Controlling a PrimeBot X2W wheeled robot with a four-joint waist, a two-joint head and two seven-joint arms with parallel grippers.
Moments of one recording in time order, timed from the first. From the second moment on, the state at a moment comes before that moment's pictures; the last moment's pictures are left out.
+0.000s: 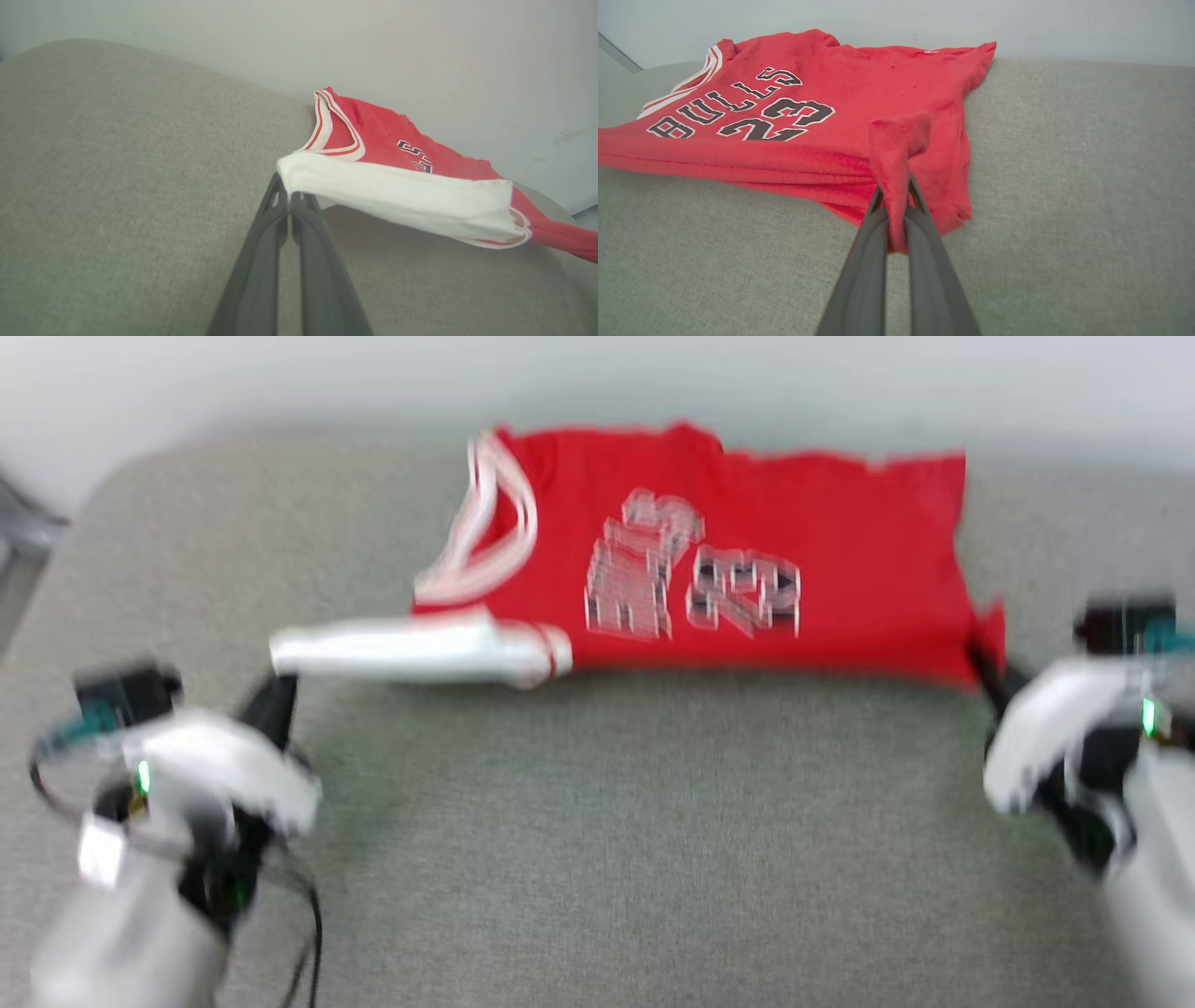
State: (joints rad) left arm -0.58 0.47 -0.45 0.64 -1.02 -0.08 -0.17; right arm -0.61 -0.32 0.20 0.66 0.50 0.13 0.14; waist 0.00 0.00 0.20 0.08
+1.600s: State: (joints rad) left arm -0.25 0.46 -0.51 0.26 -1.09 0.12 -0.05; right arm -0.12 -0.10 -0.10 0.23 0.23 0.13 0.39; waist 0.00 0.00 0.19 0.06
